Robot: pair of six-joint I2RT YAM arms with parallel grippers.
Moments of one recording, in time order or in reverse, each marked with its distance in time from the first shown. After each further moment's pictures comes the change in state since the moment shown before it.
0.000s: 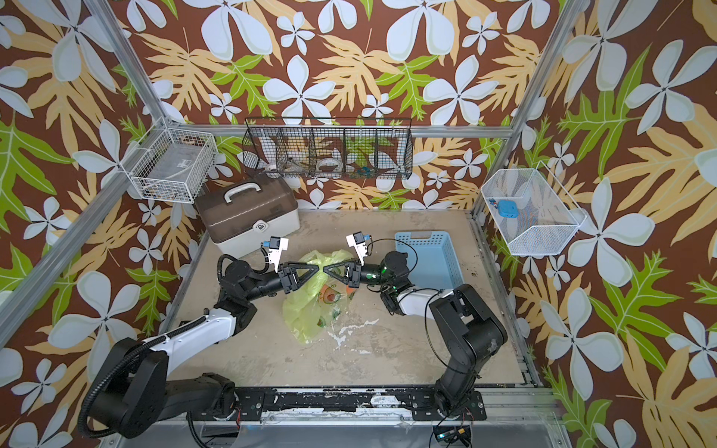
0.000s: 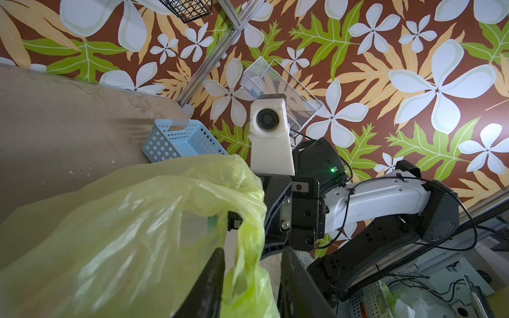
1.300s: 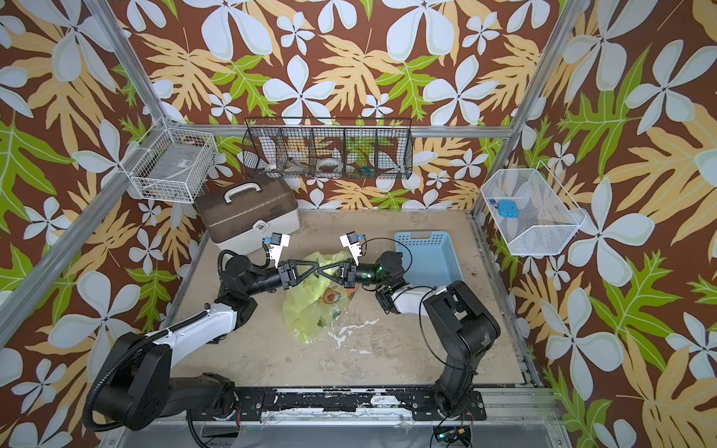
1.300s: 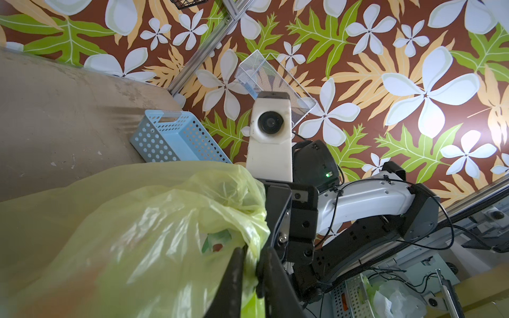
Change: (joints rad) left arm 0.022 0.039 0.045 0.011 0.079 -0.077; right arm 0.035 0.047 0.043 0.054 -0.024 0.025
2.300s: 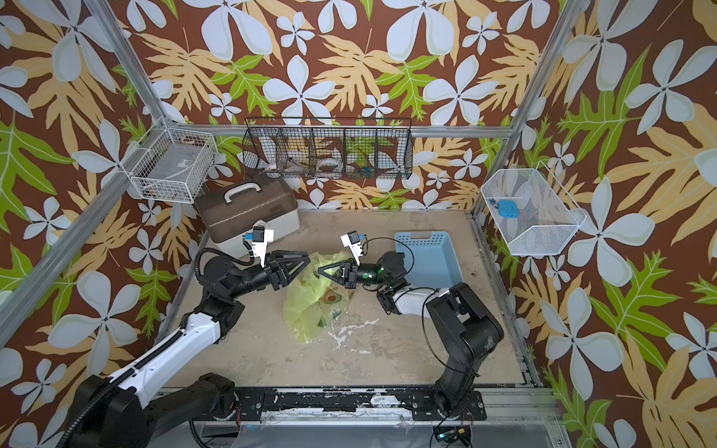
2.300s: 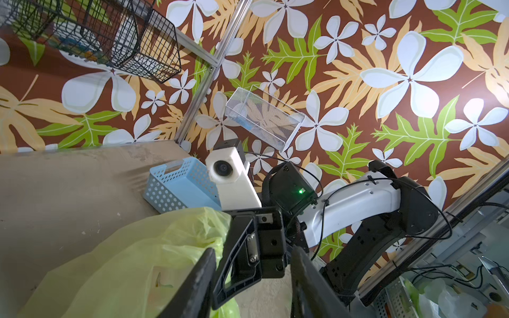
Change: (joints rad) left arm 0.003 -0.206 0.043 -0.190 -0.077 0.188; right arm 0.000 -0.025 -0.010 0.007 -0.004 0.000
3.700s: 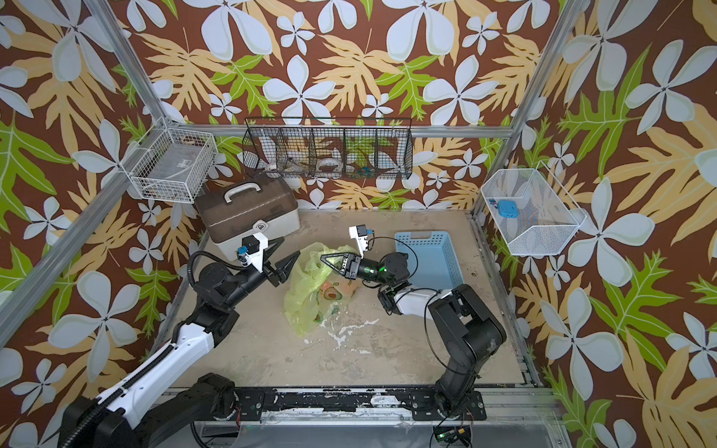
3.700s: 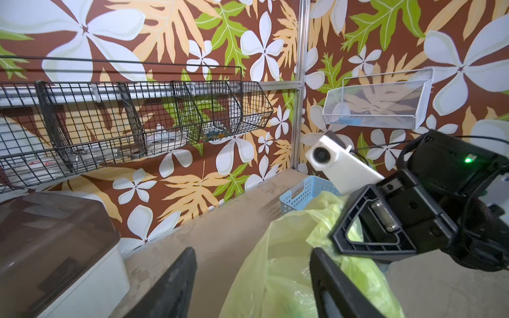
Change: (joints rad) left arm -0.003 -0.108 -0.028 -0.135 -0.420 0.657; right arm -0.001 -0.014 0.006 0.071 0.140 0.178
